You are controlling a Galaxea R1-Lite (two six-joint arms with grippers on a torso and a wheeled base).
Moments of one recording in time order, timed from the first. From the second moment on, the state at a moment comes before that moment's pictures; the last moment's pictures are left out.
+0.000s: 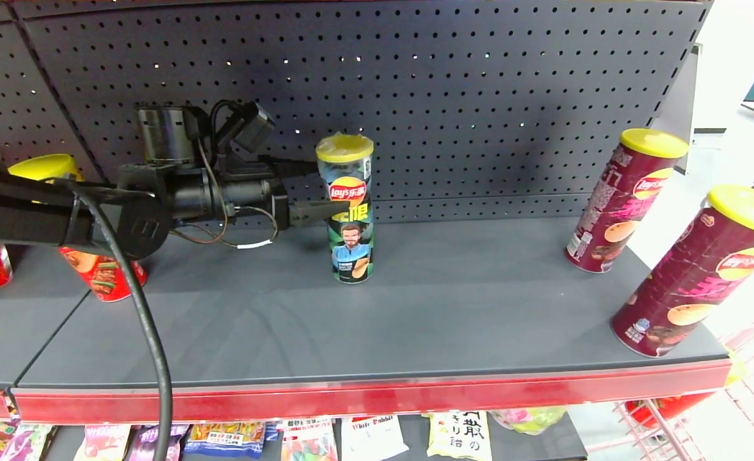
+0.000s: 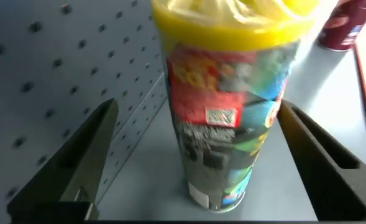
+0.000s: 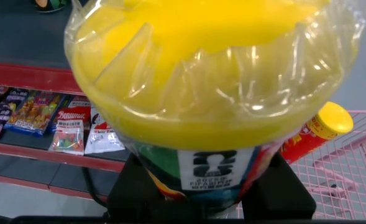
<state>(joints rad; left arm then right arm) -0.25 1.97 -1.28 -0.53 -0.86 0.27 0.07 0.27 -0.33 0.20 0.12 -0.03</state>
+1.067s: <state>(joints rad) -0.36 2.01 -1.32 -0.53 -0.81 0.19 0.07 0.27 -0.33 0.20 0.12 -0.03</state>
